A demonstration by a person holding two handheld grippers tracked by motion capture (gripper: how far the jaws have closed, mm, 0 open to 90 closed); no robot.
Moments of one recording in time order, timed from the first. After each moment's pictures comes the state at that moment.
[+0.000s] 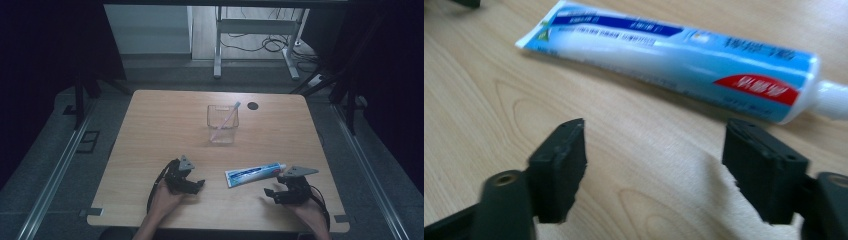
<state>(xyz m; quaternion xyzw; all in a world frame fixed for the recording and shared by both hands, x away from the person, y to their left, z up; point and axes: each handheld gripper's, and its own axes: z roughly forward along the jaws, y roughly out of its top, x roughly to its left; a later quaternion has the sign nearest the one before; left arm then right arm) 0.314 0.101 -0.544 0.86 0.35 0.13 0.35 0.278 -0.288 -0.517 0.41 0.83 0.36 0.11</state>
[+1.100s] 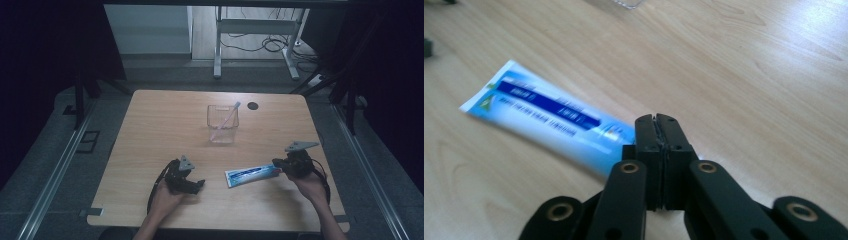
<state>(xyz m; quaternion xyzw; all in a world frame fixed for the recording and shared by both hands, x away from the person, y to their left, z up) 0.314 0.100 -0.544 0.86 0.35 0.13 0.35 0.341 -0.295 -0.480 0.40 0.84 0.34 0.14</state>
